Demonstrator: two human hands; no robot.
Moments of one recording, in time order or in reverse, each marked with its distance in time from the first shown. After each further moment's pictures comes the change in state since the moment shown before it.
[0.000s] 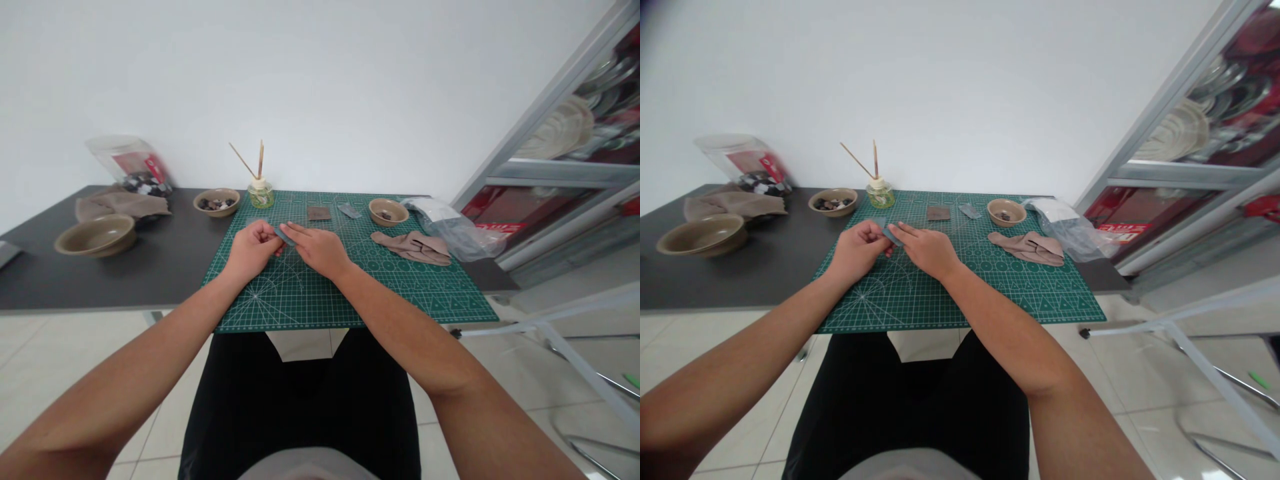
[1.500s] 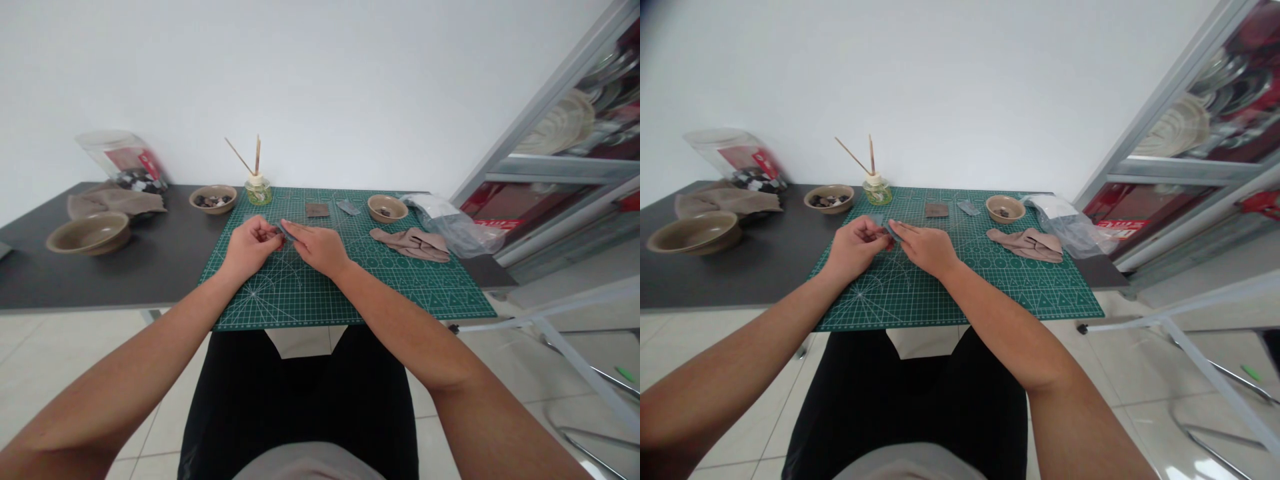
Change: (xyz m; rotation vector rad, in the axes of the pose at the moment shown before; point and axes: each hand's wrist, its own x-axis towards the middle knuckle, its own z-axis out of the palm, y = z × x) left_hand 0.001 -0.008 -0.002 -0.009 -0.003 0.077; right_hand -0.003 -0.005 -0.007 -0.047 -0.011 0.020
